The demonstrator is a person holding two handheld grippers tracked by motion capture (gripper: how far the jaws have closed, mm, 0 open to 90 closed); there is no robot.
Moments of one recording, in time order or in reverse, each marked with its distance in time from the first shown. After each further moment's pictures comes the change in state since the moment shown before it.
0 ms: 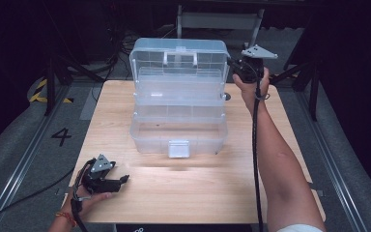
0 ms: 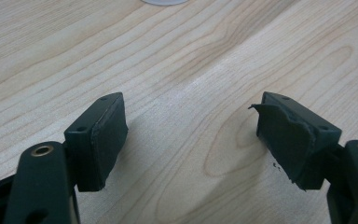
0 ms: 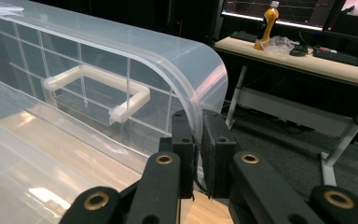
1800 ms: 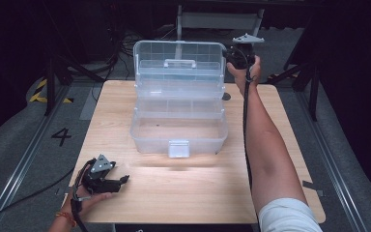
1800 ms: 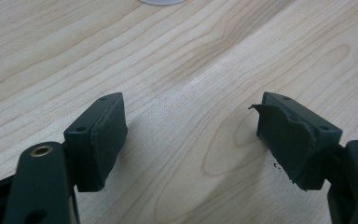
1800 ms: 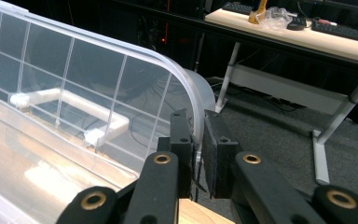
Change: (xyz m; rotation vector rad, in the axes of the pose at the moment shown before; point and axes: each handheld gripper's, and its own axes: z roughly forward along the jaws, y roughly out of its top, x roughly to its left) left arm 0.000 0.000 -0.001 0.006 -0.011 0.005; right arm -0.023 0.008 0.066 0.115 -0.034 0.015
